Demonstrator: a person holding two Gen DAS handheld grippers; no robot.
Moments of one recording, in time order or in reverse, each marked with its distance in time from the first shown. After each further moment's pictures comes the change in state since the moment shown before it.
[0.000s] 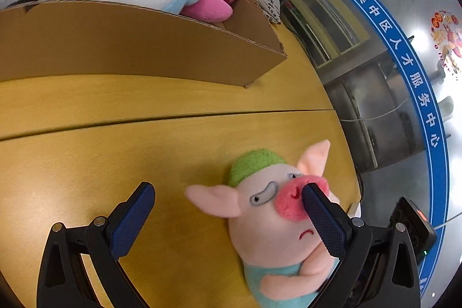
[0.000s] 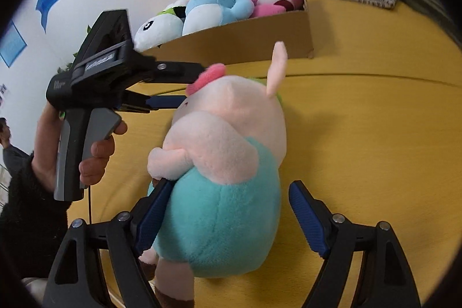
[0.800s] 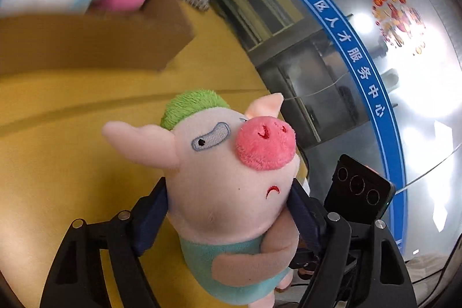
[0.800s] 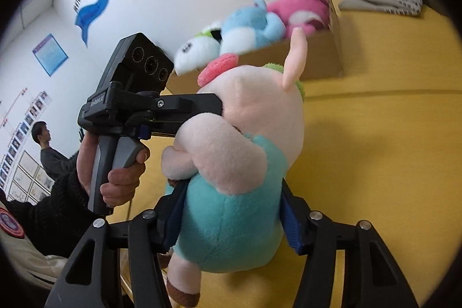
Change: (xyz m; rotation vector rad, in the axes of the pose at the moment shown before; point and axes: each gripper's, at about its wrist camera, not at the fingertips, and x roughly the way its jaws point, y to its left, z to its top) left arm -0.007 -0.060 -0.005 0.174 0.009 -0.255; right arm -0.019 -0.011 0.029 -0.055 -0.154 0.240
